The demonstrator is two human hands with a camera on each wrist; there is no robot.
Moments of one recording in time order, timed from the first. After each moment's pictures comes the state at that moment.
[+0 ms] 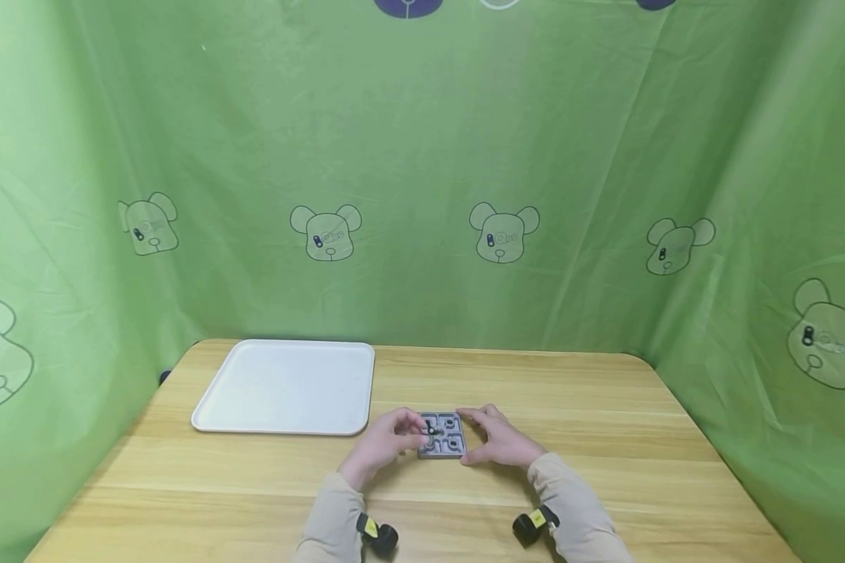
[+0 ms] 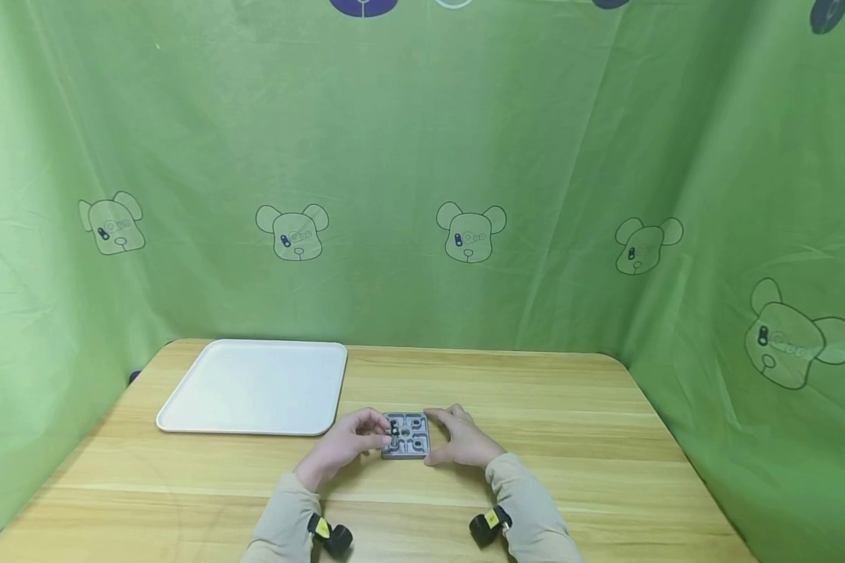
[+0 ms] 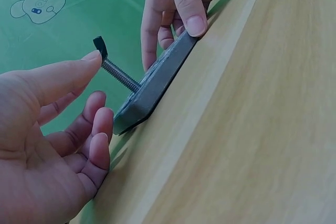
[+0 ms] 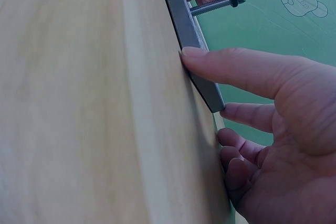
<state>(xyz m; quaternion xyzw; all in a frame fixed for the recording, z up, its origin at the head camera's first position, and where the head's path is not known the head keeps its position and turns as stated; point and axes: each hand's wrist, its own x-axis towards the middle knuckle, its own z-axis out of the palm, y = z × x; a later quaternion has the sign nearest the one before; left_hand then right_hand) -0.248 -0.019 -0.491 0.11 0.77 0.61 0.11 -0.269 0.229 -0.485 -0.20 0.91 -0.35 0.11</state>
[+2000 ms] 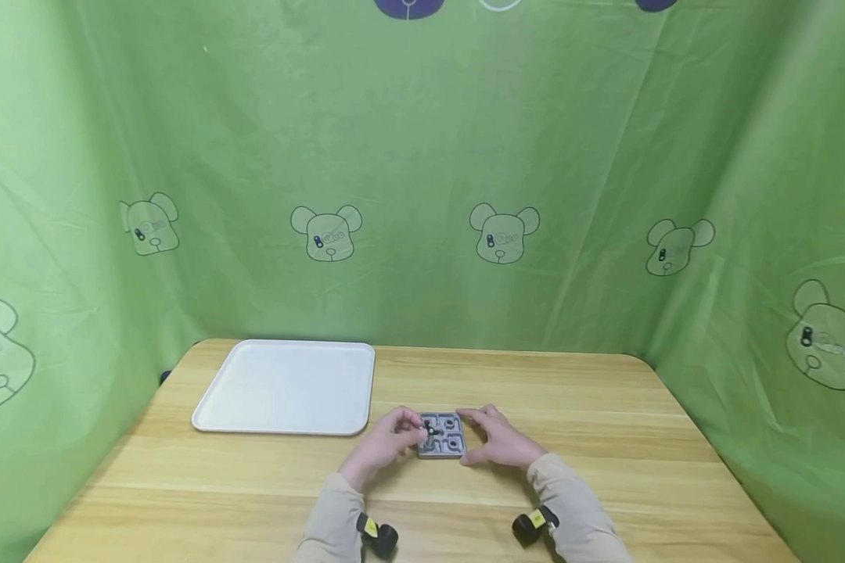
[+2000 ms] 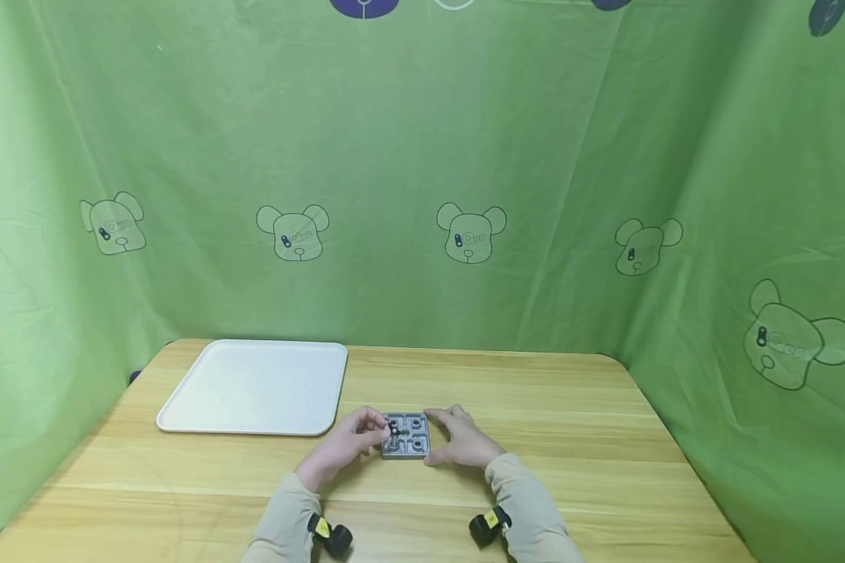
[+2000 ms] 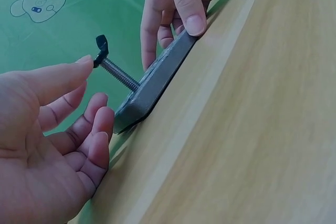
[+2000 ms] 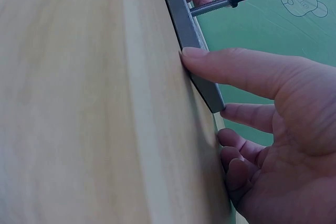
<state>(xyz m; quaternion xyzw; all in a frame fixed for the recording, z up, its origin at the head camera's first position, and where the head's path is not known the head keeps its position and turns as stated) -0.246 -0.017 -0.490 0.10 0.76 0.63 0.10 -0.266 0.228 -0.483 -0.20 0.91 -0.35 0.10</state>
